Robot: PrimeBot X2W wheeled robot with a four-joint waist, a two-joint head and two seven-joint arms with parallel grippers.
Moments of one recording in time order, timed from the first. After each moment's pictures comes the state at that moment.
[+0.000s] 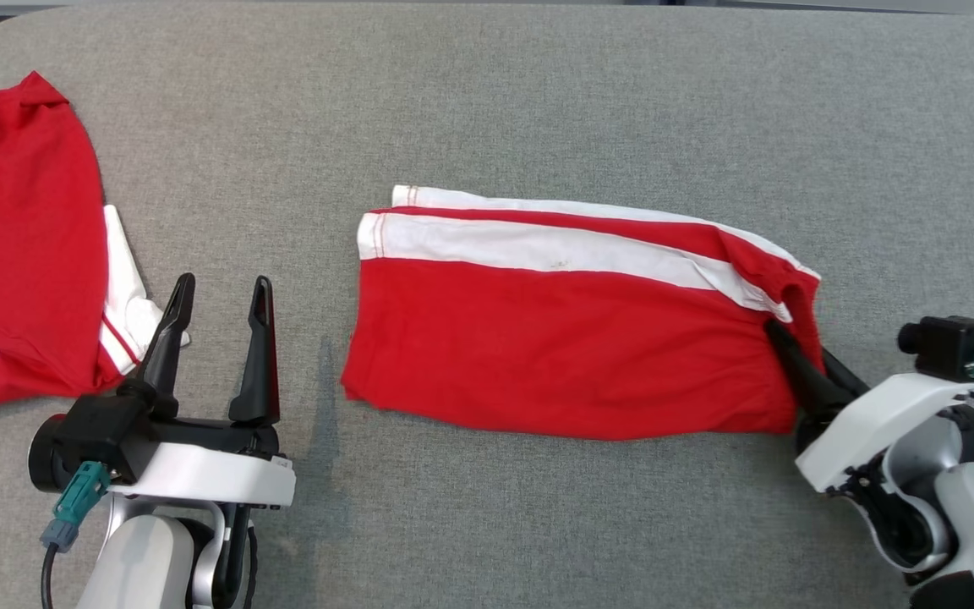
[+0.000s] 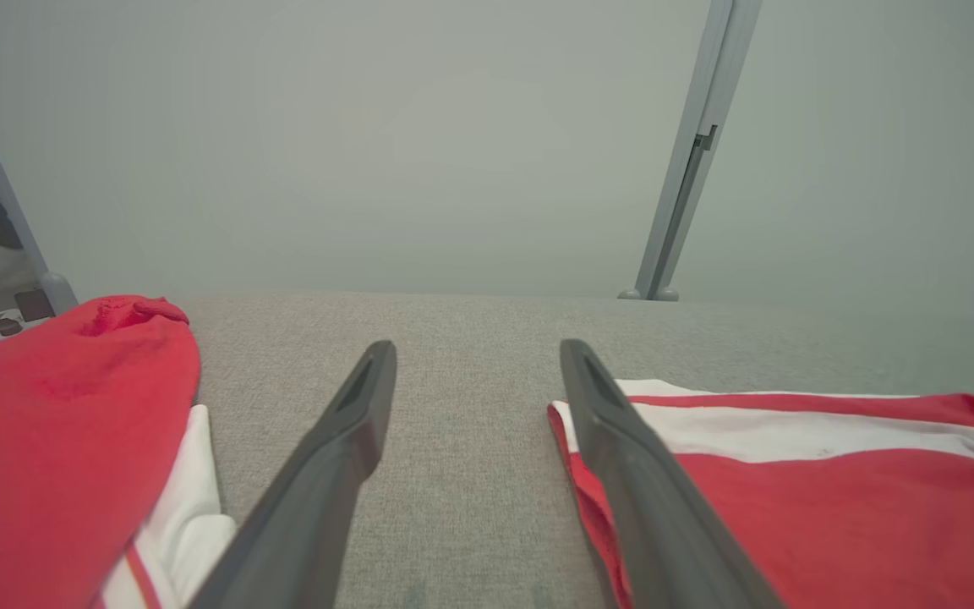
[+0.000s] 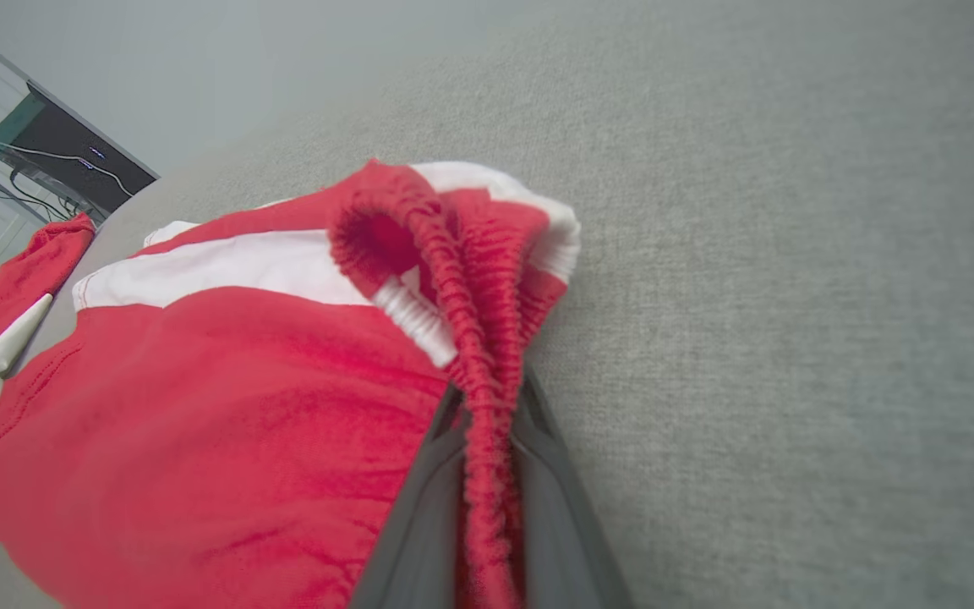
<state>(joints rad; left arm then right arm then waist) -0.19 0.16 -0.15 0.10 -0.32 0.04 -0.26 -0.34 -0.24 0.25 0.34 0.69 0.13 0.09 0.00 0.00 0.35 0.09</state>
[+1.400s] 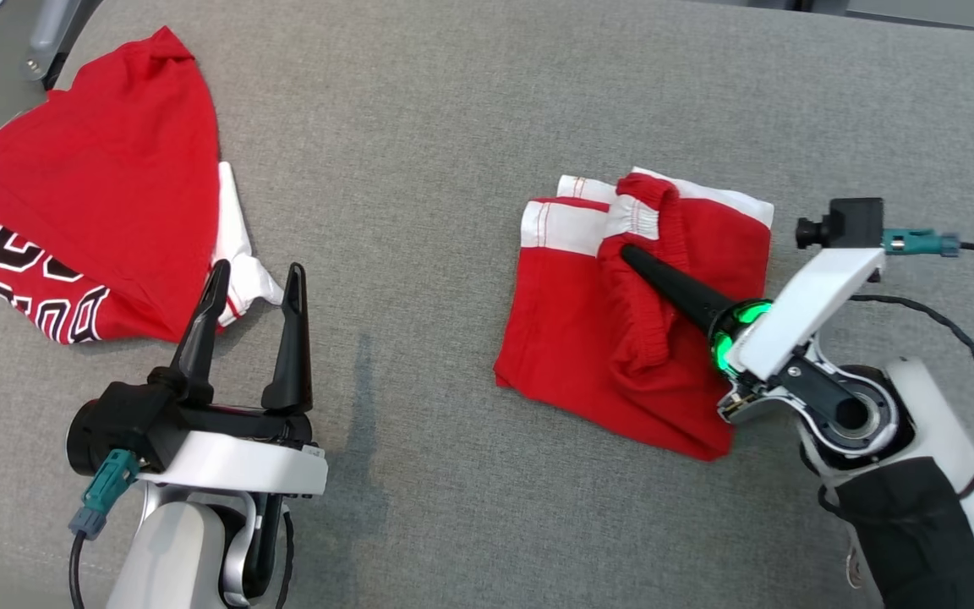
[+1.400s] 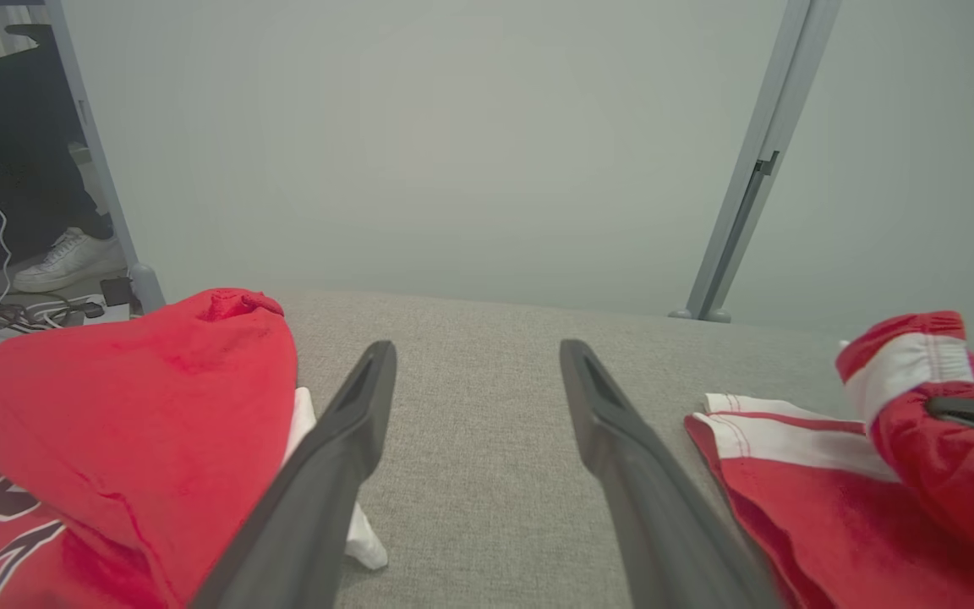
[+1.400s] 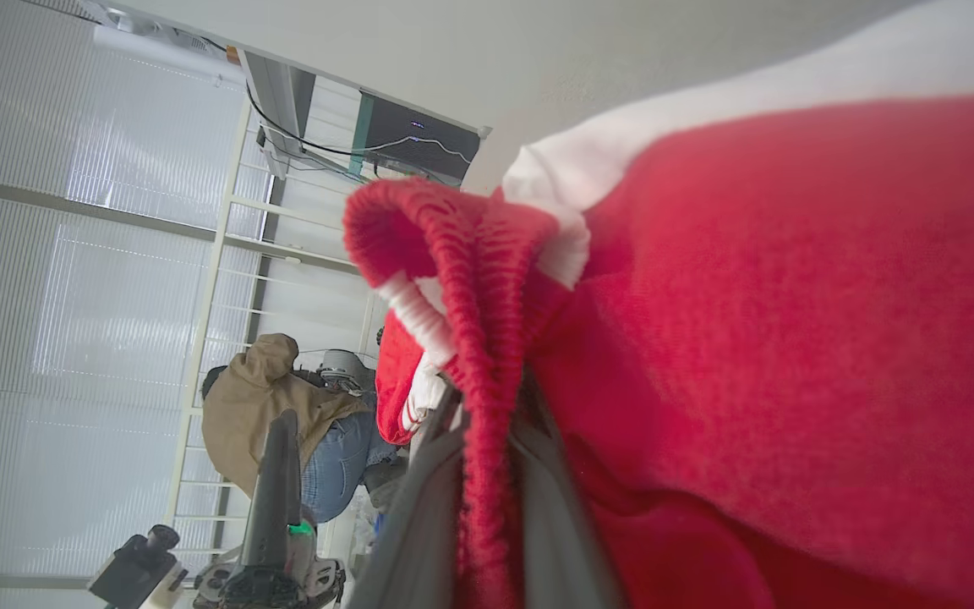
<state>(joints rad) -0.22 0.07 -0.13 0.12 -0.28 -0.01 -0.26 -0.55 -0.10 0.26 0.31 1.25 0.13 0.50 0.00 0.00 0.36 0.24</state>
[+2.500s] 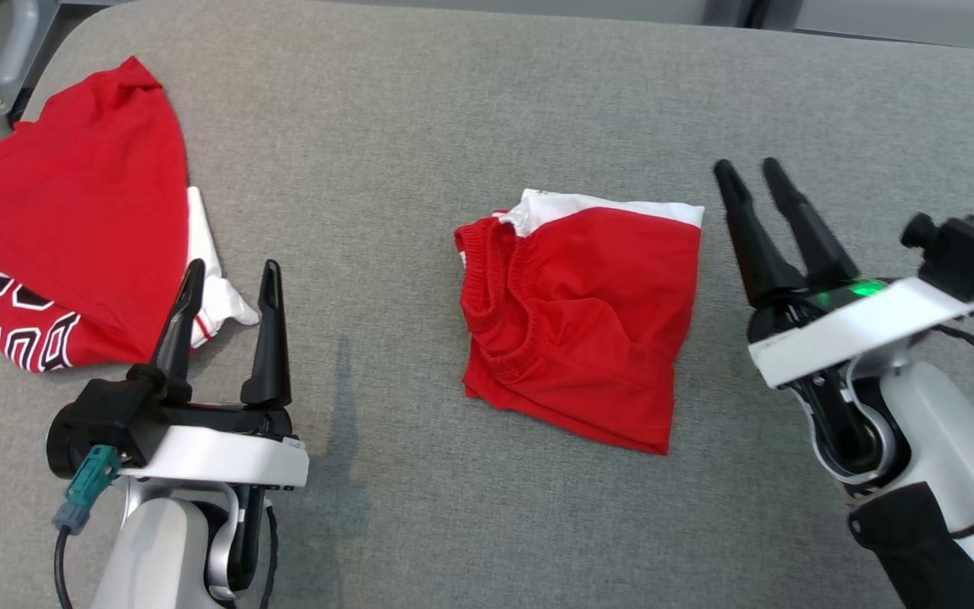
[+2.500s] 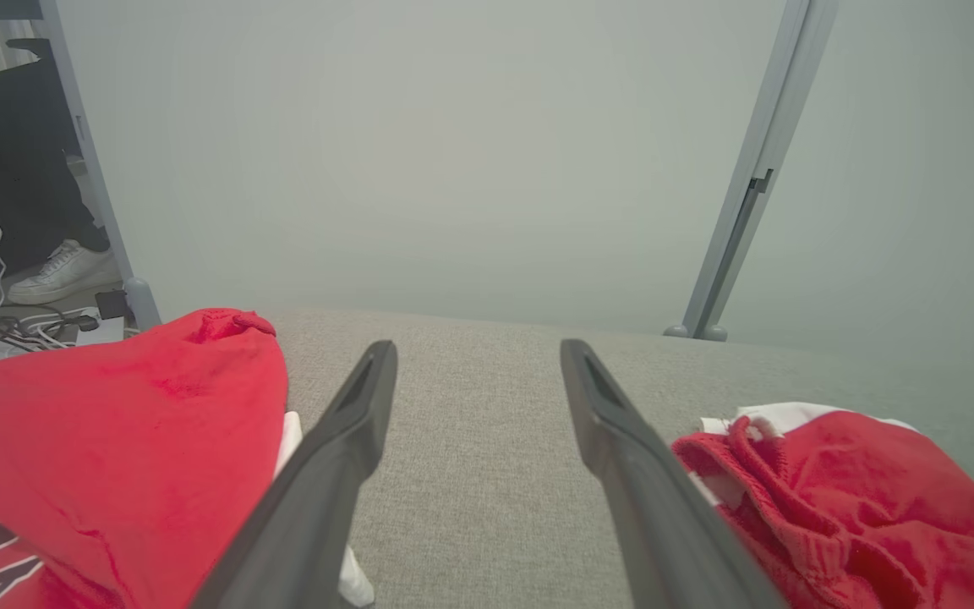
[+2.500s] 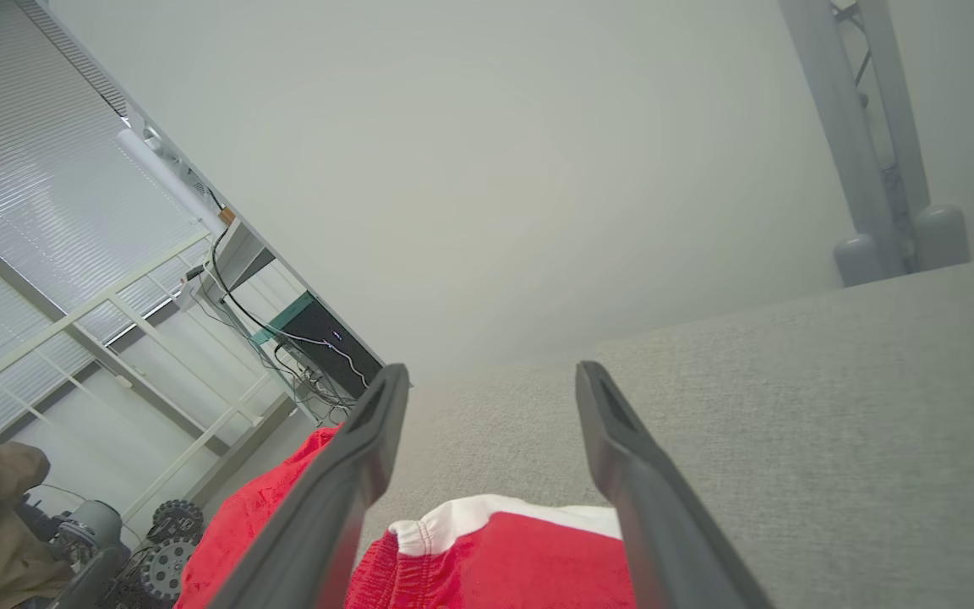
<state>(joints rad) -0.23 0.05 -0.07 0.15 -0.25 -0.03 -0.26 -0.55 -0.22 0.40 0.28 0.88 0.13 -0.18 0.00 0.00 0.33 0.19</state>
